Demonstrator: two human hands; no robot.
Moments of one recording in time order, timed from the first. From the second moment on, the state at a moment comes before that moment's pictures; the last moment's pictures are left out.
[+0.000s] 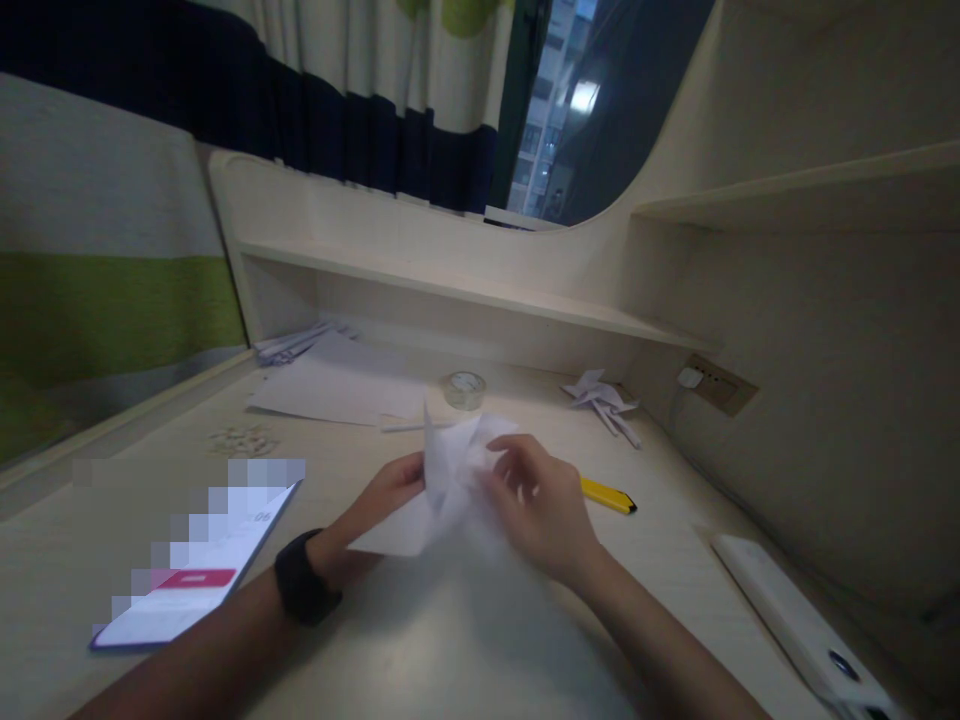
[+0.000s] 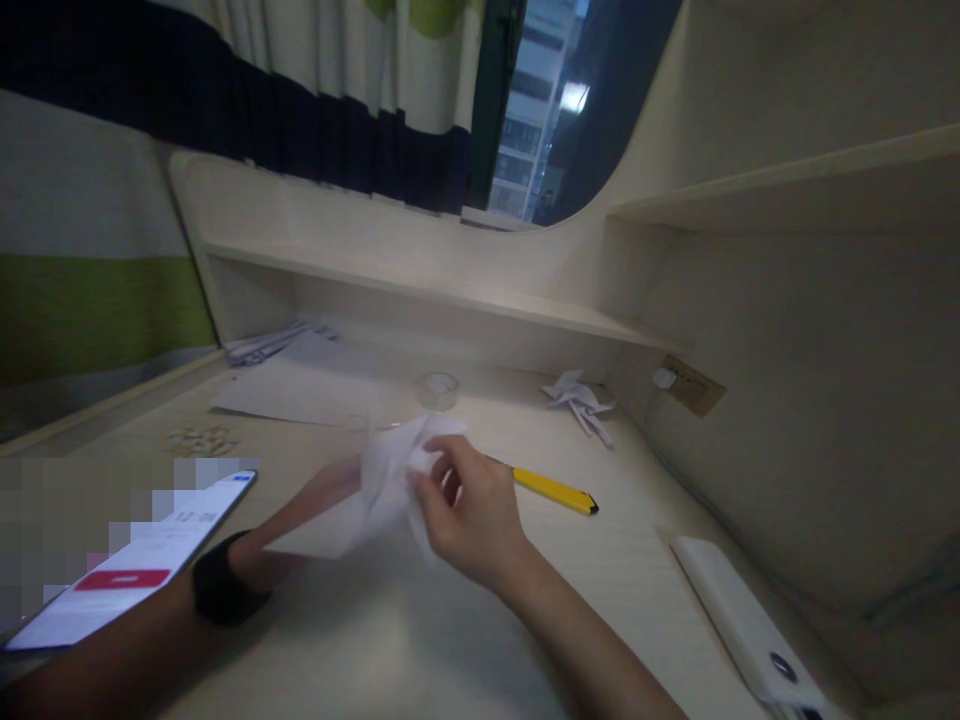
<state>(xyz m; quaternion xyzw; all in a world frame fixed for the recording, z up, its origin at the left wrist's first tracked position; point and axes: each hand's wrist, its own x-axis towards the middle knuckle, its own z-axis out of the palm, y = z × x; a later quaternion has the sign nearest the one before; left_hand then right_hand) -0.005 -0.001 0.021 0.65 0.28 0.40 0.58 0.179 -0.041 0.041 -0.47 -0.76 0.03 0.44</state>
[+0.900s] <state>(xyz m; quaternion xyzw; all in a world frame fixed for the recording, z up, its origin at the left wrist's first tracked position) 0.001 0.011 -0.011 0.78 0.24 0.34 0.48 0.183 -0.031 0.057 -0.36 -0.84 0.24 0.34</state>
